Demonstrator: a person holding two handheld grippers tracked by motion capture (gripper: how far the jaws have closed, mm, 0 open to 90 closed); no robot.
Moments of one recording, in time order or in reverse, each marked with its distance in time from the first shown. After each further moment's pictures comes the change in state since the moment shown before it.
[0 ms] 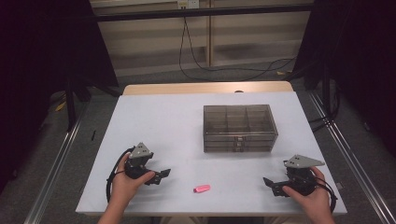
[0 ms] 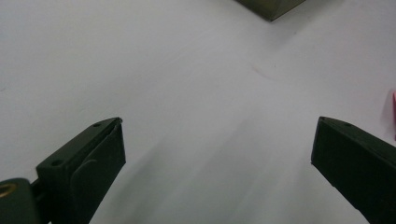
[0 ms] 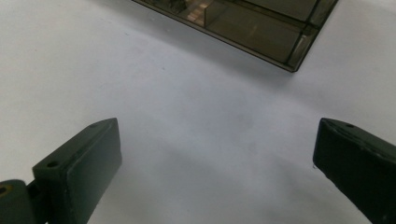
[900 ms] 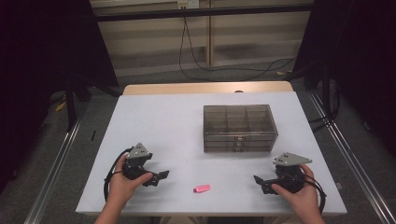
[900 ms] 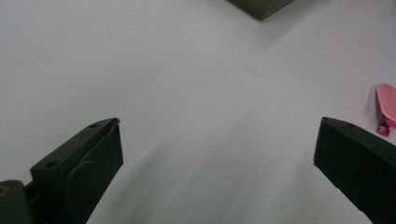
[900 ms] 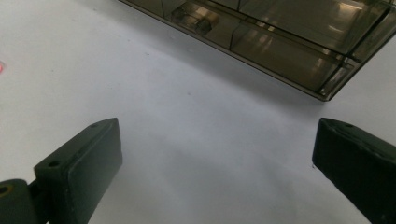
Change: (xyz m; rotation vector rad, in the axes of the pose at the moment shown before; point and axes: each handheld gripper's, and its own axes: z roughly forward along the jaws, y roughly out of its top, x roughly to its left) left arm 0.000 -0.001 -0.006 0.005 -0.030 0.006; right arm 0.021 0.018 0.012 0.006 -0.009 -0.011
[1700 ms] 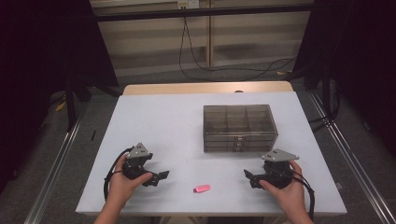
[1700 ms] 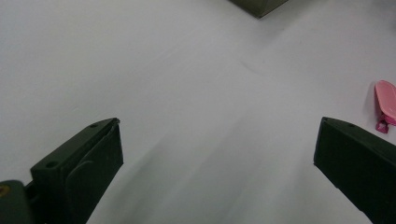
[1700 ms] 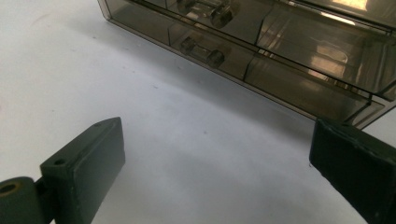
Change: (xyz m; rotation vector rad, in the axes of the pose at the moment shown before) left arm 0.000 0.000 0.000 0.007 -0.007 0.000; right arm 0.019 0.019 0.017 -0.026 -0.050 0.025
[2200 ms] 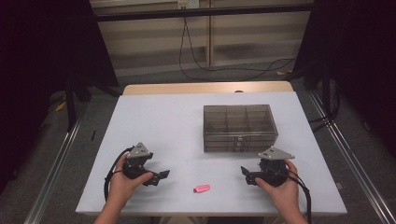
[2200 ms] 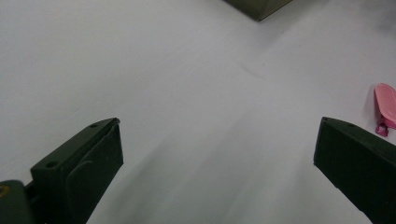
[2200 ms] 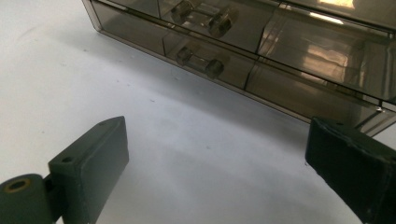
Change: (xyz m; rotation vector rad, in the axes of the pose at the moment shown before) left arm 0.000 0.002 0.000 -0.009 -0.001 0.011; right arm 0.006 0.004 0.010 -0.017 -0.034 0.038
